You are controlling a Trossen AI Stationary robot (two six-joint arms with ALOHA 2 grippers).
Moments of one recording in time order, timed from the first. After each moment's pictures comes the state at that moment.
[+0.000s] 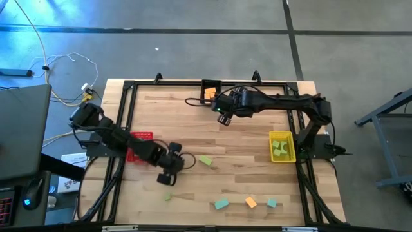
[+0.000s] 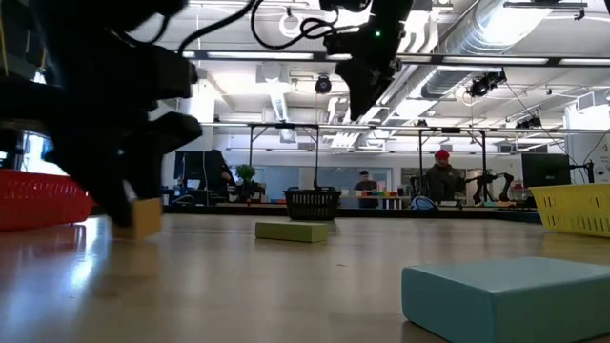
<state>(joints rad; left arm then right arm) -0.28 1.58 0.76 -0.36 -0.17 -0.05 -0.14 1.76 1.57 -0.99 0.57 0.18</state>
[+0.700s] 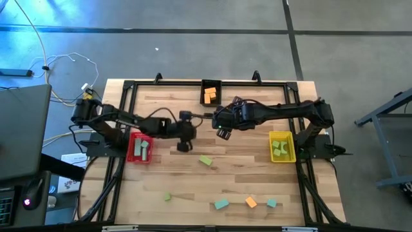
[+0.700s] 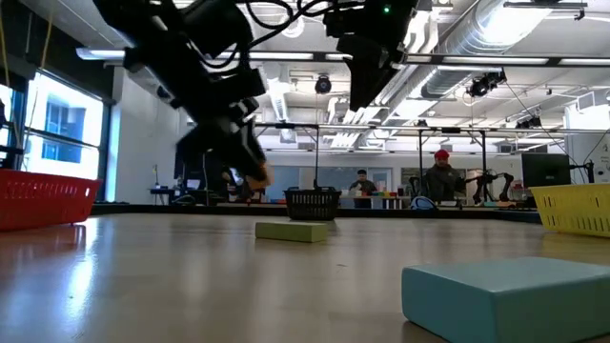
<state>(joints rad) 0.14 1.55 0.76 -0.04 -0.33 0.38 0.02 1.75 1.56 -1.04 0.54 0.32</state>
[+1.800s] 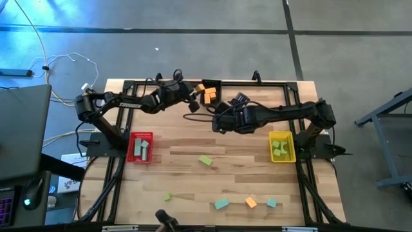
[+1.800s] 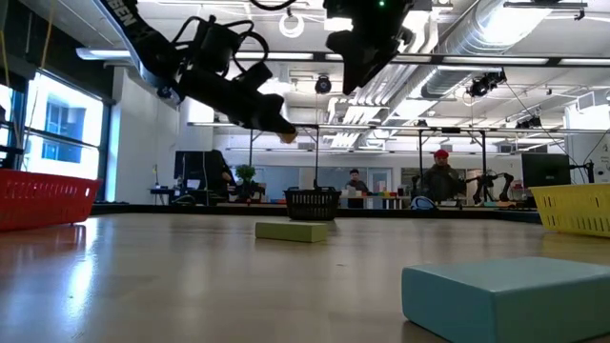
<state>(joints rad) 0.60 1.59 0.76 0.58 -0.14 0.25 0.04 1.74 1.56 -0.98 0.83 0.38</state>
